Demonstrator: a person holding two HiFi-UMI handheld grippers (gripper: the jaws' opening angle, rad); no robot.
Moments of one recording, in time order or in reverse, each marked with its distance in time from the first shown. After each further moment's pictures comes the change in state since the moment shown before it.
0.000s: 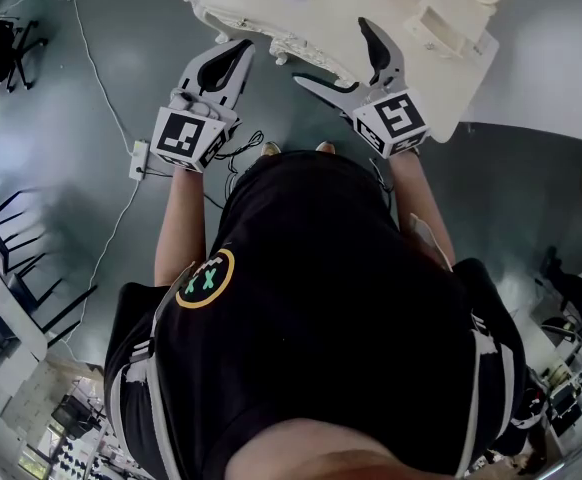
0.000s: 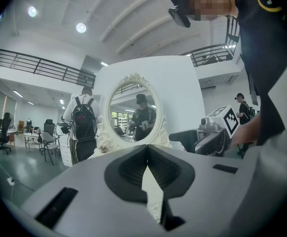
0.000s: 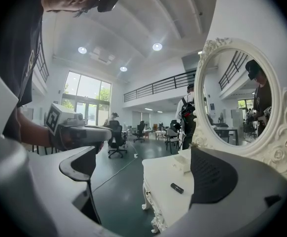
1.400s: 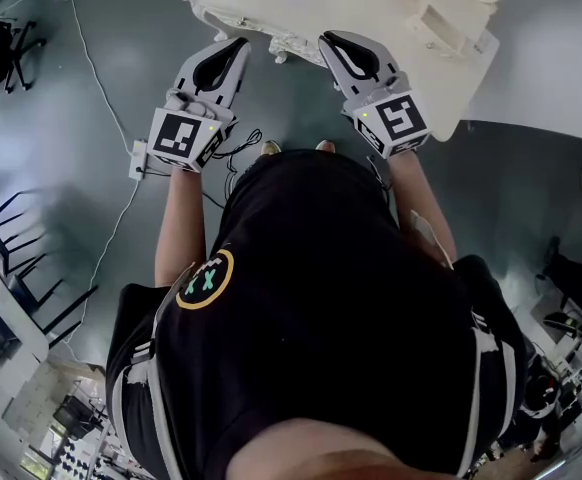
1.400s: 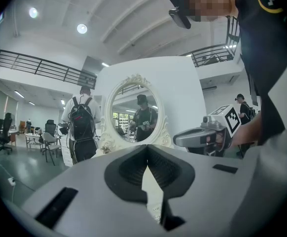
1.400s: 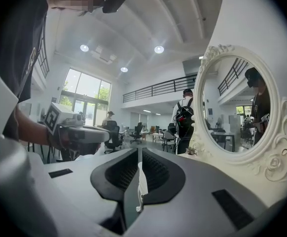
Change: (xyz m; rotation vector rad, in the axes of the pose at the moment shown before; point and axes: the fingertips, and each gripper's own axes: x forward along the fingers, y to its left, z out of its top) left arm -0.002 0.010 0.001 -0.002 -0.006 0.012; right arm 0.001 -0.004 0.009 -0.044 -0.018 -0.033
